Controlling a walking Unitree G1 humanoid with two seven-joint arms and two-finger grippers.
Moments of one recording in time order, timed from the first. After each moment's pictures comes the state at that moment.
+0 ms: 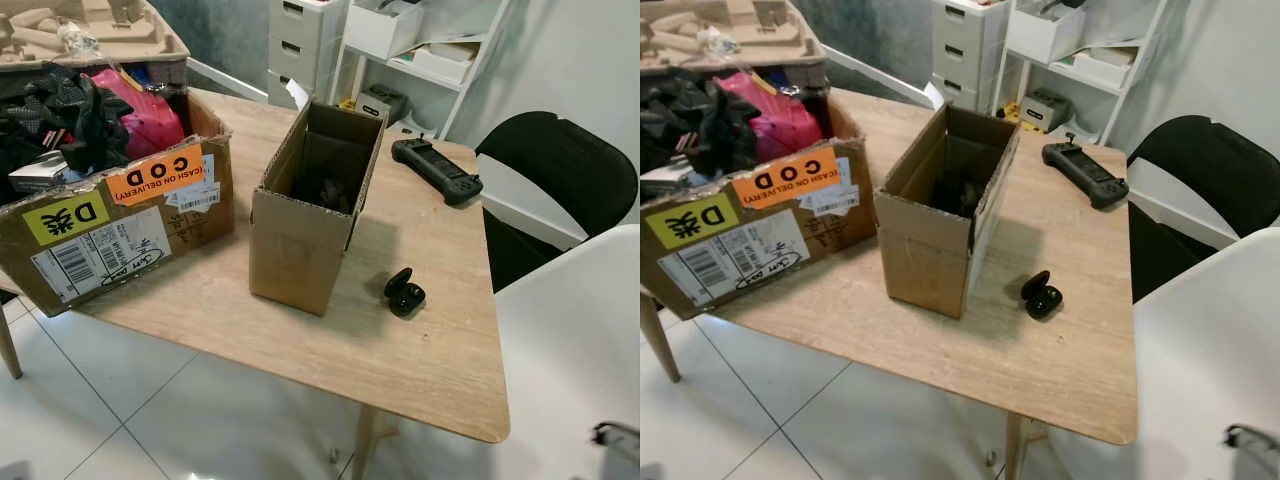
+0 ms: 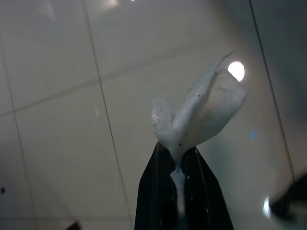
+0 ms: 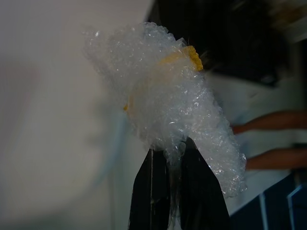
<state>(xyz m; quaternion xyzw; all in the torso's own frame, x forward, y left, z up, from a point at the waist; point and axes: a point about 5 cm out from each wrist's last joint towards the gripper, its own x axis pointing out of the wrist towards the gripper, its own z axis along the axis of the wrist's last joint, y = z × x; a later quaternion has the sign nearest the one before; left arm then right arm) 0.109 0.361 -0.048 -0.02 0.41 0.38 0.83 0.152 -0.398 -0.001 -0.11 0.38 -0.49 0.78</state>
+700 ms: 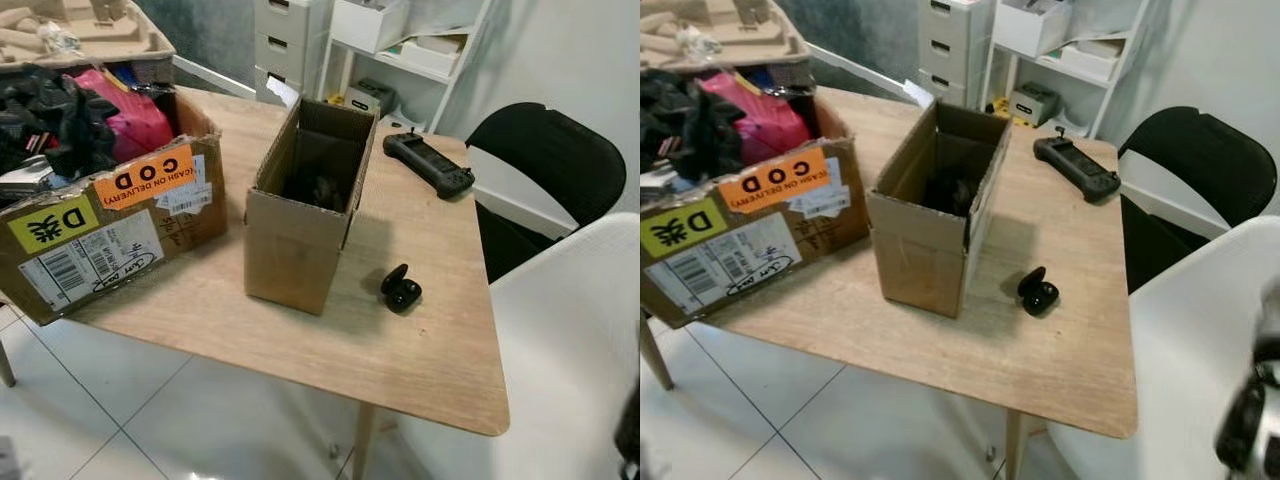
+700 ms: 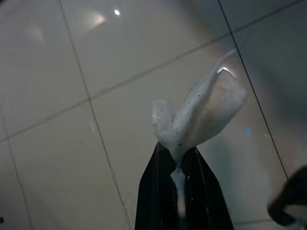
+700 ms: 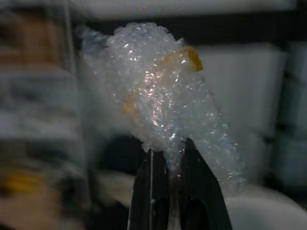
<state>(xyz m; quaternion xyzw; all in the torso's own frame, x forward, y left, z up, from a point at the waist) 0.124 0.341 -0.055 0.00 0.42 0.32 0.85 0.324 -0.381 0.289 0.05 -0.27 -0.30 0.91</state>
